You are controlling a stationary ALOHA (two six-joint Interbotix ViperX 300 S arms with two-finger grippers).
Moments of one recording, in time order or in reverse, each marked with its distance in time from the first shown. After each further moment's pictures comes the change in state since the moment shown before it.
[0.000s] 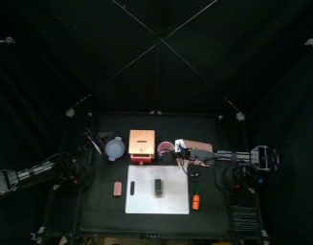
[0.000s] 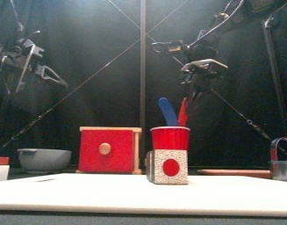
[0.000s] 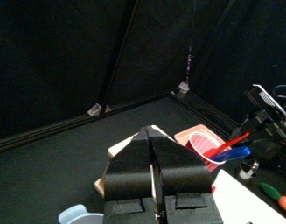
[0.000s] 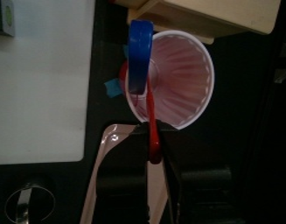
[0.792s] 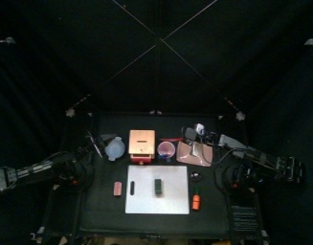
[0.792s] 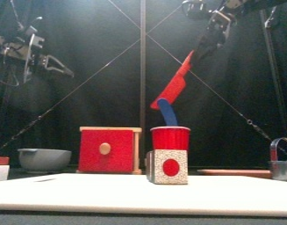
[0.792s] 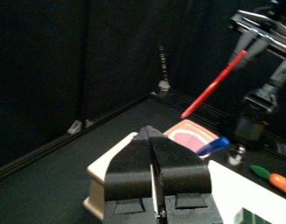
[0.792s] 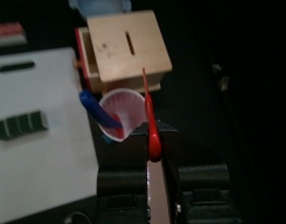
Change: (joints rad) left arm -0.120 0.002 -0.057 0.189 0.006 0.006; right arm -0.209 -0.383 -0.034 0.318 -0.067 0.021
